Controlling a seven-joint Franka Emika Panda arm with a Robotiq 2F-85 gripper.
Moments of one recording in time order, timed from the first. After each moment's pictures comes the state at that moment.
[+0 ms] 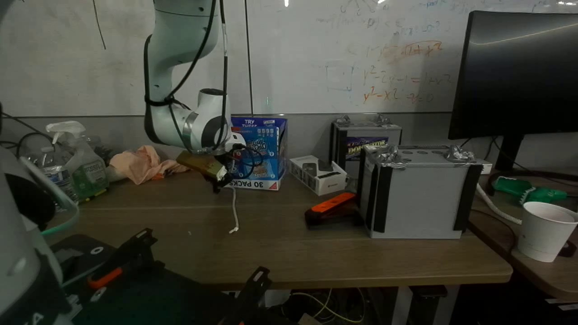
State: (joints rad) arm 0.23 0.86 0.22 -2.00 0.06 3.12 0.20
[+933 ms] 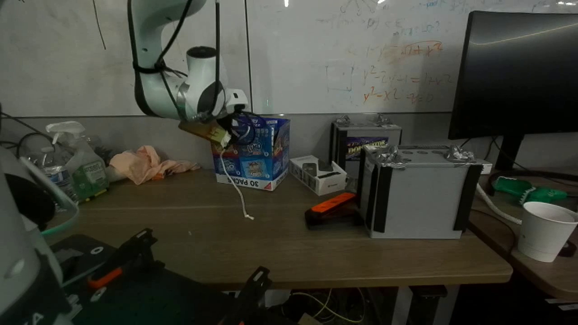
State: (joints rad) arm 0.19 0.62 0.24 -2.18 0.07 3.41 0.20
